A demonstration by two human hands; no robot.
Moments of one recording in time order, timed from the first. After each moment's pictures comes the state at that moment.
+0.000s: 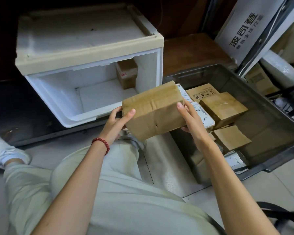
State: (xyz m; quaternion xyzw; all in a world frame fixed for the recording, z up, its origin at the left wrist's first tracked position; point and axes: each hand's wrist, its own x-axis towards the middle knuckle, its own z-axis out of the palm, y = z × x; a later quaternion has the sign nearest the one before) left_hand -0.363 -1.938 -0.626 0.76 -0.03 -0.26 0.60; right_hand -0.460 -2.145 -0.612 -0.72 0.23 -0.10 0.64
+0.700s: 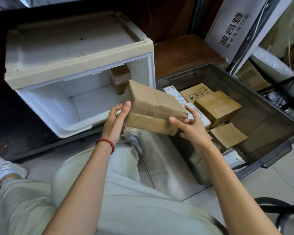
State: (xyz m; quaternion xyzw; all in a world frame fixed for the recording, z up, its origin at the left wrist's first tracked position) left_hand -0.348 -1.963 -0.624 0.74 -0.06 -0.20 0.64; right_hand -0.471 -2.164 -0.630 -0.66 0.29 -0.11 0.68
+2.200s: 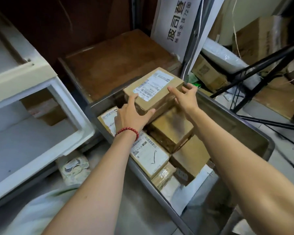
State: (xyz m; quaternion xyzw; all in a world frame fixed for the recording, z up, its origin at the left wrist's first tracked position) left_hand -0.283 -2.274 -0.665 0.89 -0.27 -0.13 0.34; right_hand -0.359 -2.454 -0.678 -0.61 0.43 -0.27 0.61
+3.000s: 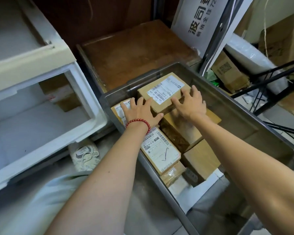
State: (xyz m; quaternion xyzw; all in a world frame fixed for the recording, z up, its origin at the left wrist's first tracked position) left_hand -0.271 -2.274 -0.684 0.93 -0.34 -0.08 0.04; right_hand -0.344 -2.430 -0.708 -0.88 0.43 -0.05 0.20
